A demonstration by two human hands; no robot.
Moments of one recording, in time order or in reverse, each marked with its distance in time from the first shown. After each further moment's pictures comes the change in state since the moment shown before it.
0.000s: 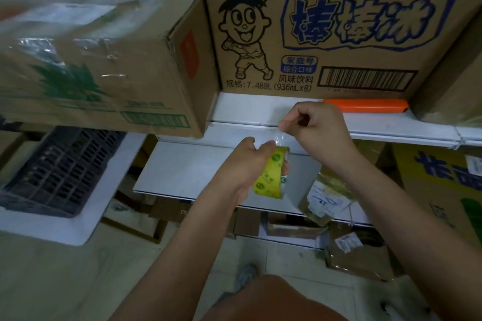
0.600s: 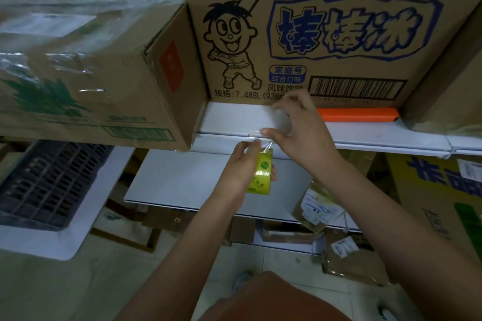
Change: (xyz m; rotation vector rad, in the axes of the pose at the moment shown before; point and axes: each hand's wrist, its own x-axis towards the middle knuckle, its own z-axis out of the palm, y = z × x) left_hand 0.045 -0.010 0.016 -0.129 0.198 -0.052; right_hand 0.023 0.026 0.007 -0.287 0.027 -0.161
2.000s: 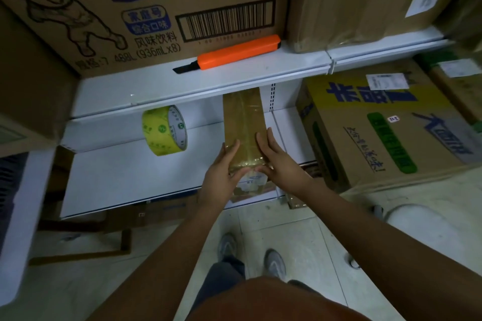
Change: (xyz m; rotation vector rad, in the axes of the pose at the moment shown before) left_hand 0.044 -0.181 0.070 0.754 -0.305 0.445; right_hand -0.205 0.163 0.042 0.120 -0.341 0.335
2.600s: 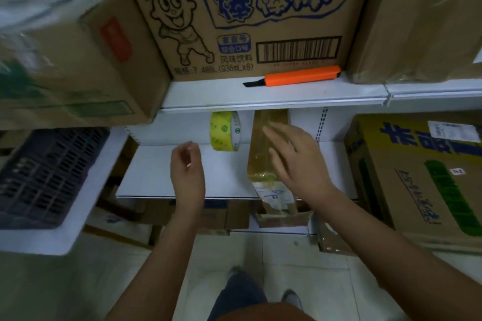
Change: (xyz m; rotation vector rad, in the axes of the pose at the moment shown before) left_hand -0.069 0.035 -0.117 -0.434 0.896 -0.276; right_hand 0.011 -0.118 -0.037 -0.335 0.591 -0.594
